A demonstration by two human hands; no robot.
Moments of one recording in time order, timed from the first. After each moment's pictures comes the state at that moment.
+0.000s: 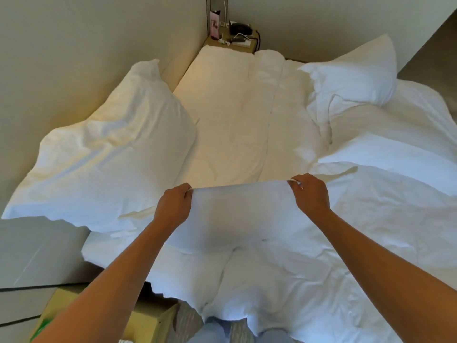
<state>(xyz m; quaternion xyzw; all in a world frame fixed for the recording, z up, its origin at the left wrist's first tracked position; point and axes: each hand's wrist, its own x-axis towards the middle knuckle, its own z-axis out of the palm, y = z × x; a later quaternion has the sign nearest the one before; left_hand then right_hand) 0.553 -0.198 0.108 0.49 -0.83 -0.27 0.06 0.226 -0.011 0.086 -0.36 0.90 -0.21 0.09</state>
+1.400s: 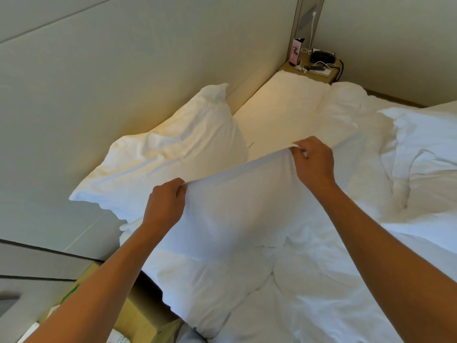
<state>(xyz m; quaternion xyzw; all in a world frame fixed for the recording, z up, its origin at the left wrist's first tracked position) 0.563 -0.246 0.187 0.64 -0.72 -0.20 0.16 0.200 -0.242 0.180 -0.56 0.75 -0.36 0.05</state>
